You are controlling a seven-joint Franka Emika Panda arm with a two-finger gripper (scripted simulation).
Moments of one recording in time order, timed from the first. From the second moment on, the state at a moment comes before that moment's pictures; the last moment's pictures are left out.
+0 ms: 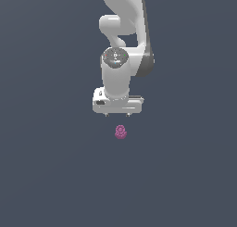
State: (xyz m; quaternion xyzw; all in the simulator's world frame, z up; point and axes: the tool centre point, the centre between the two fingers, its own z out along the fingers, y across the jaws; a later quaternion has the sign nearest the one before) arm -0.018 -0.004 0.157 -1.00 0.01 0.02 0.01
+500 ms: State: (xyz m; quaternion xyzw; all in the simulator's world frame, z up) arm -0.014 -0.016 0.160 -1.00 0.04 0.02 0.01
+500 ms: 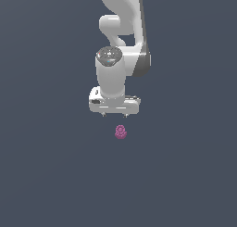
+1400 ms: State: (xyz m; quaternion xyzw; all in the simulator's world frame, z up) arm -0.007 -0.012 0.147 -0.99 0.11 0.01 0.01
